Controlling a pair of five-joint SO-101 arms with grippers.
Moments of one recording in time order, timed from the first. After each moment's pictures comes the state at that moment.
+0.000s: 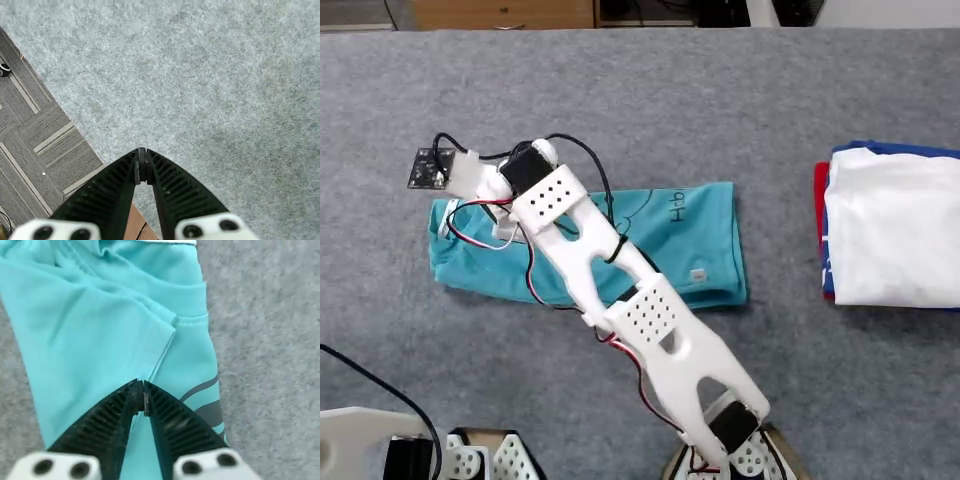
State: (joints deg) left arm -92.2 23.9 -33.3 85.4 -43.6; right arm -46.3 64.1 -78.4 96.6 30.6
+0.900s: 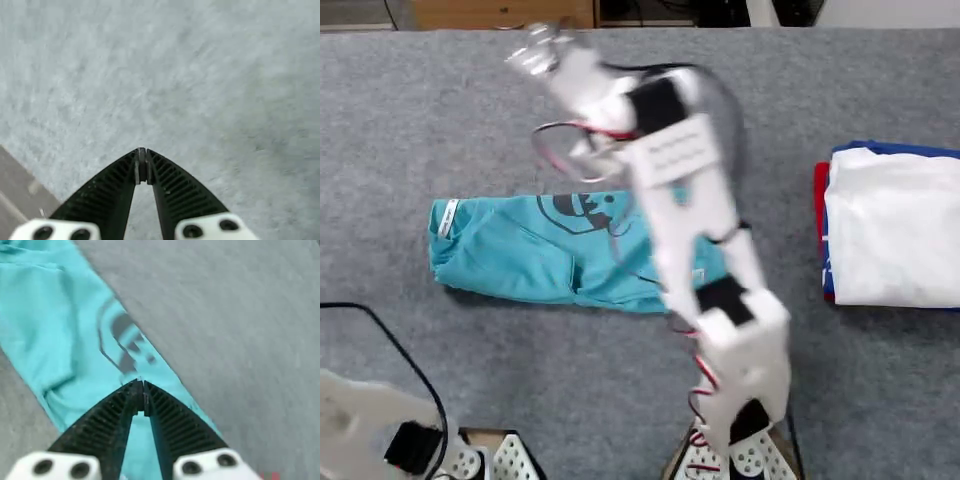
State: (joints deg) left arm -69.9 18.0 -44.7 100.1 -33.7; right arm -27.6 22.5 -52.3 101.3 22.5
